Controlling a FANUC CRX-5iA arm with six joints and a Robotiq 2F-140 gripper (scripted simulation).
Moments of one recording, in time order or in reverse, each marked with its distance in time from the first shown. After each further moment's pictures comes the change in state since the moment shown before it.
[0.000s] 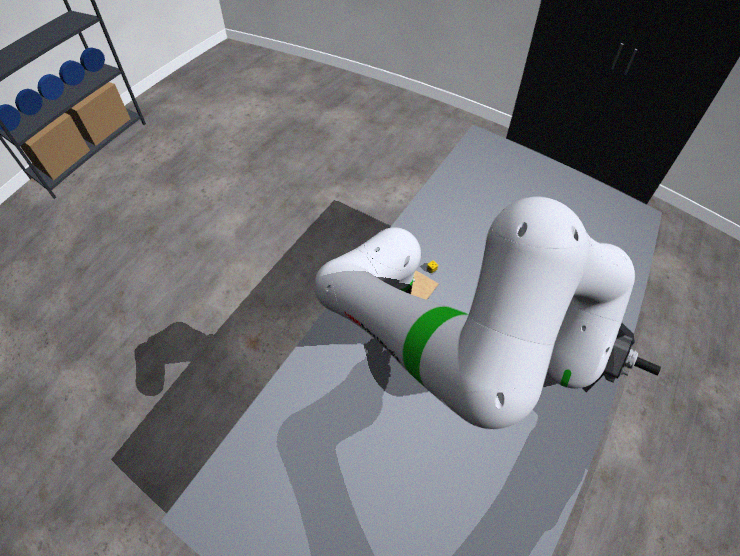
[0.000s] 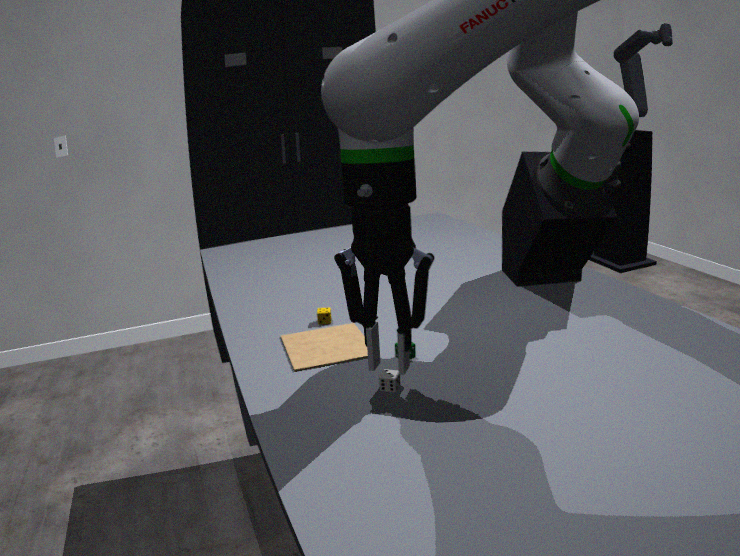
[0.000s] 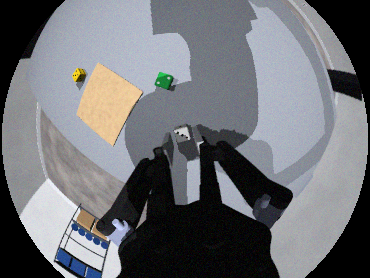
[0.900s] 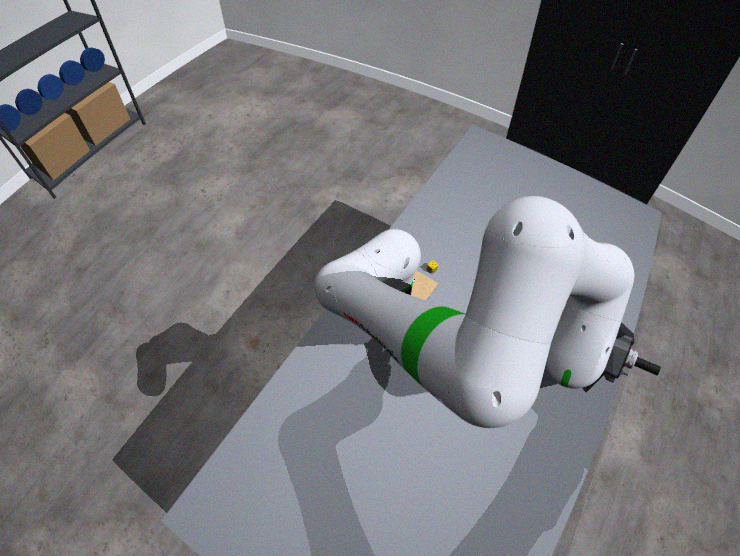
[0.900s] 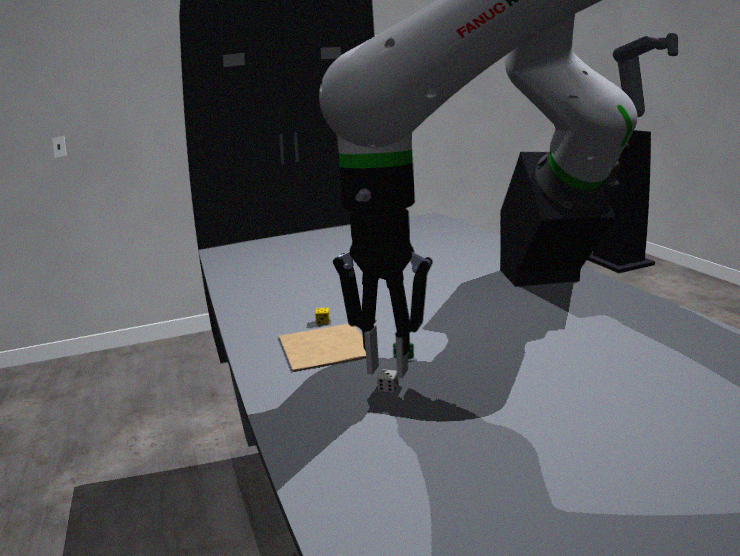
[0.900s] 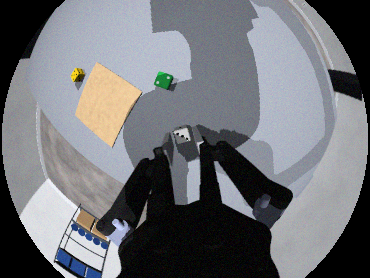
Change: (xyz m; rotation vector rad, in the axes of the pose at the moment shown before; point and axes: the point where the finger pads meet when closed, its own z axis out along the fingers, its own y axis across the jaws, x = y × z) arm 0.000 0.000 0.005 0.000 0.000 0.000
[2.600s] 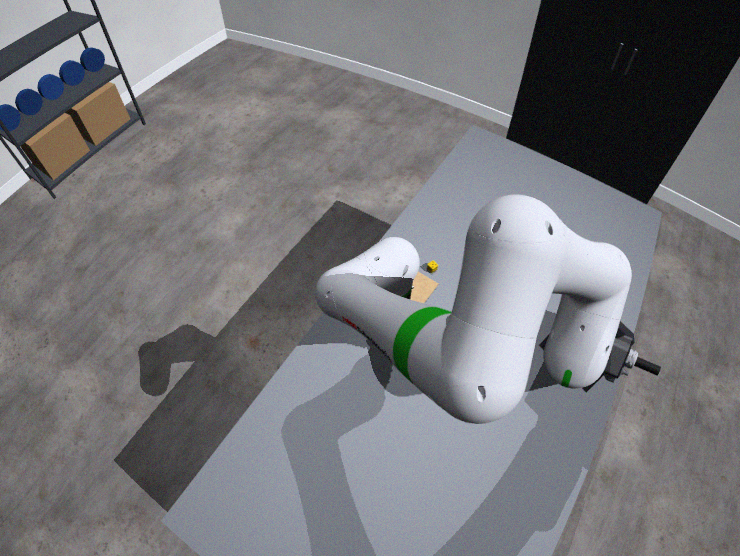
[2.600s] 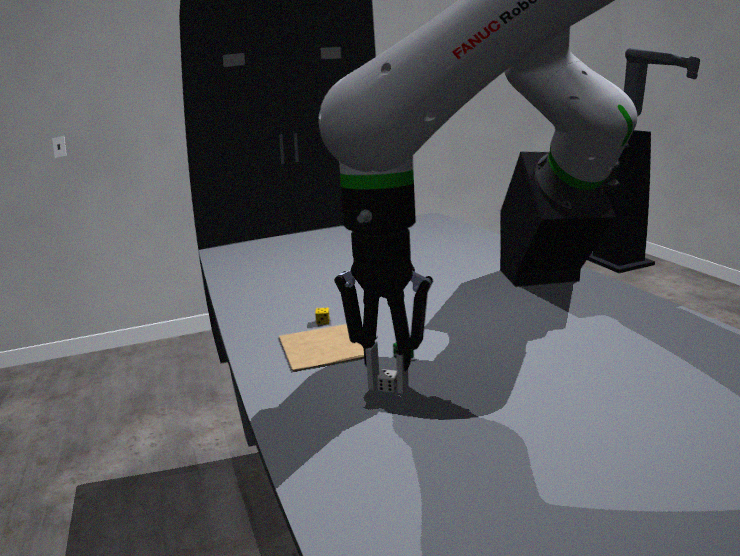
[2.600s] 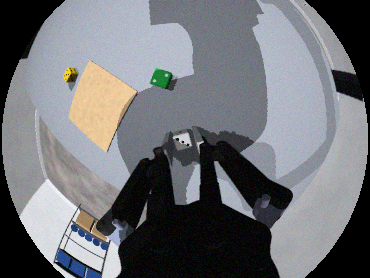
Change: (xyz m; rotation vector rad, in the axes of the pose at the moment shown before) arm 0.000 0.000 0.026 0.000 0.000 0.000
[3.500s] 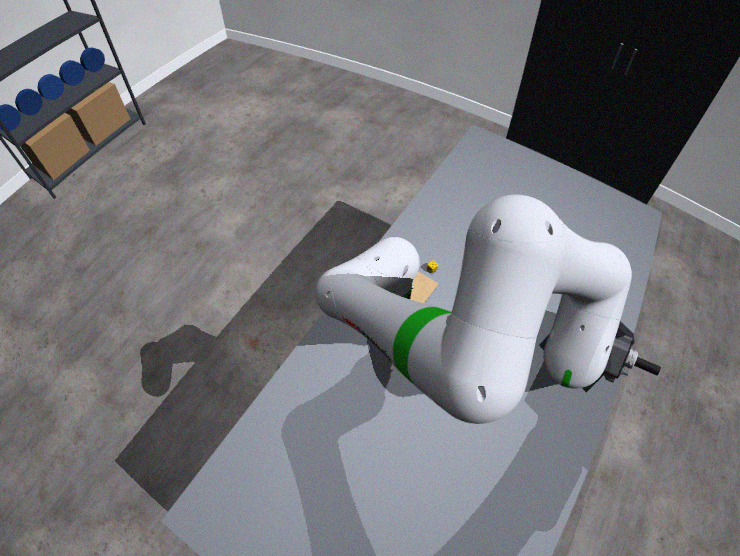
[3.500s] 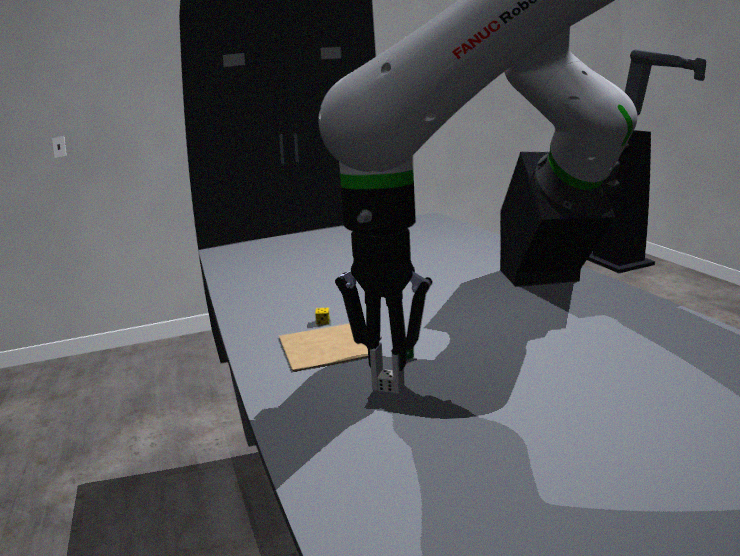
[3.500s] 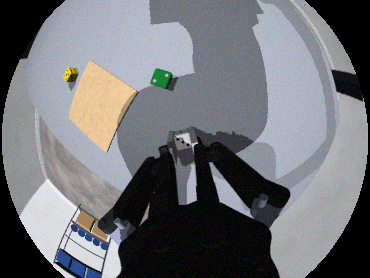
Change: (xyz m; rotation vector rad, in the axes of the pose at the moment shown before) arm 0.000 0.000 0.000 0.000 0.000 0.000
